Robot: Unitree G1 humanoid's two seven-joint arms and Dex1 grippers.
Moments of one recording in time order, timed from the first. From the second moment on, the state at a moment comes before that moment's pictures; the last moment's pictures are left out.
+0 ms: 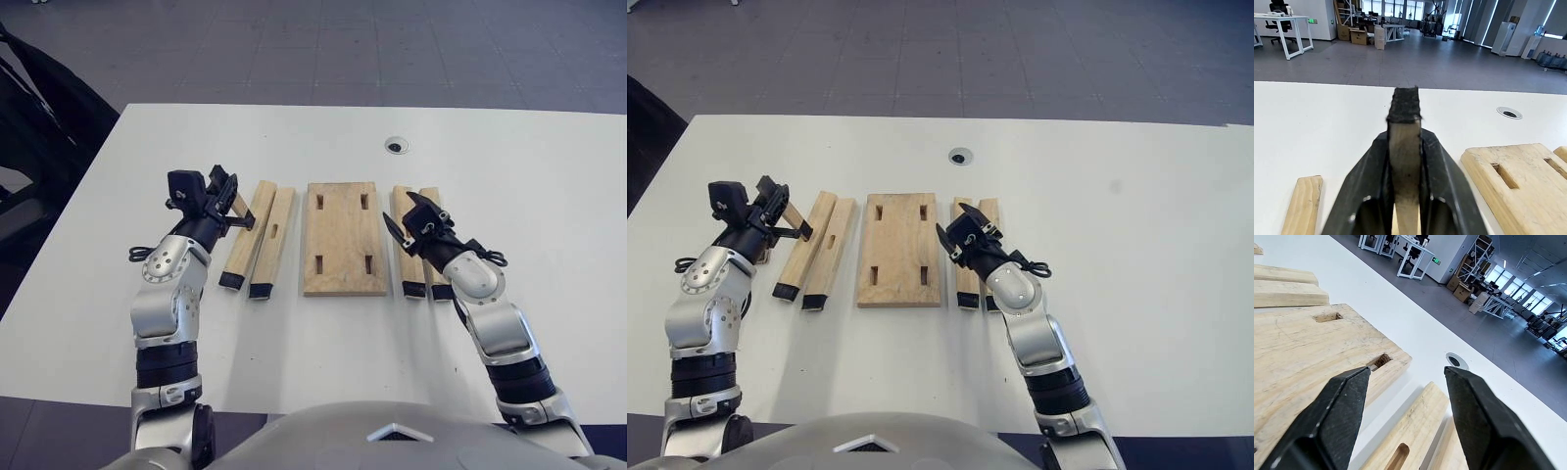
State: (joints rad) left arm -0.10 0.32 0.19 -0.11 -0.33 0.40 -0.29; right arm -0.06 -0.26 0.26 -0.23 -0.23 0.26 0.34
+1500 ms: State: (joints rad) left arm -0.06 0.32 0.24 -0.37 -0.35 0.57 -0.19; right arm -0.05 -0.25 0.26 -0.25 -0.23 0.27 0.33
